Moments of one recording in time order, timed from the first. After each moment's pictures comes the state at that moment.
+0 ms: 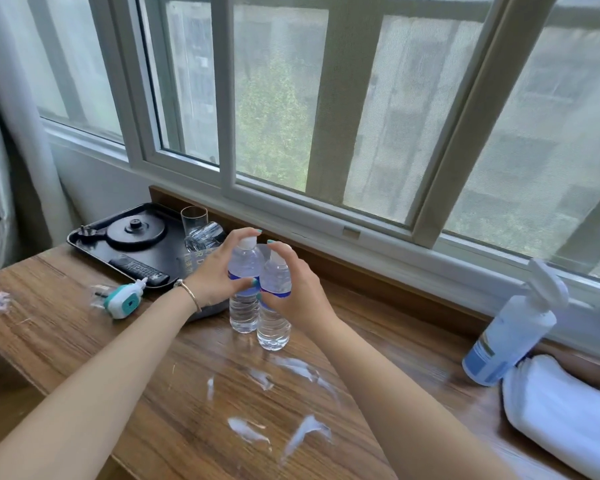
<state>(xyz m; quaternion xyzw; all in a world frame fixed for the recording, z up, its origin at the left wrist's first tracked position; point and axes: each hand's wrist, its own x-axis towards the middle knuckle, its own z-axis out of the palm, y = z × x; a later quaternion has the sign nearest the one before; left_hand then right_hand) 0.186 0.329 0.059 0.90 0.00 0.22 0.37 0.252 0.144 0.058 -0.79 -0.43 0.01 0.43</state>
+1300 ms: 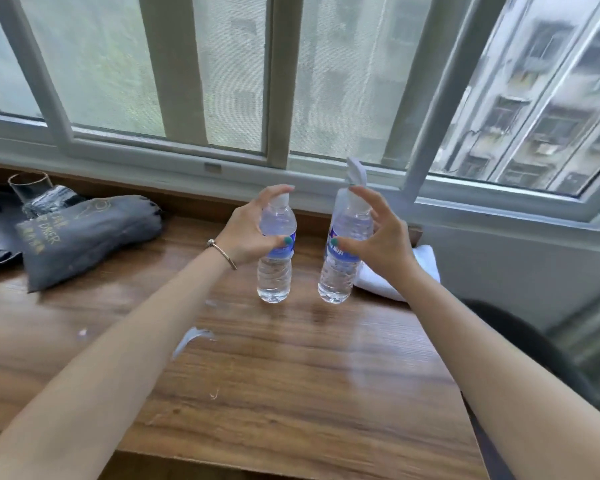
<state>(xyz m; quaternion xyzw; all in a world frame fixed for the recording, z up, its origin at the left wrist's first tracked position) 0.224 0.055 0.071 0.87 -0.16 0.18 0.43 0.241 -0.195 0.081 -0.85 -0.21 -0.16 0.46</state>
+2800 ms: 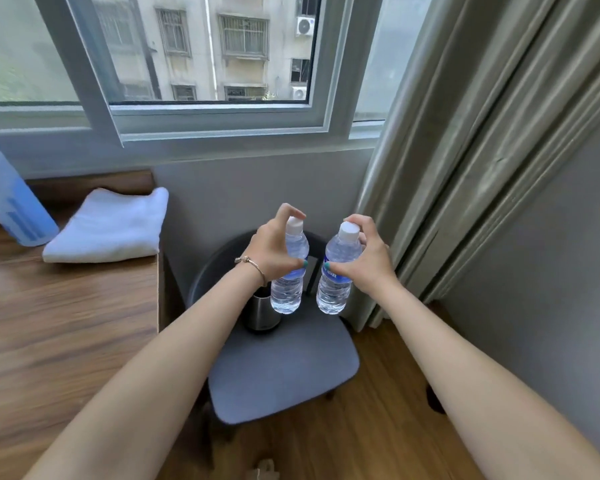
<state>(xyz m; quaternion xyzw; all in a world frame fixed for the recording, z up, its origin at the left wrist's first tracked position) 0.210 -0.489 -0.005 0.86 -0.27 -0.01 0.43 0.131 -0.674 -0.009 -0.87 0.12 -0.15 0.46</state>
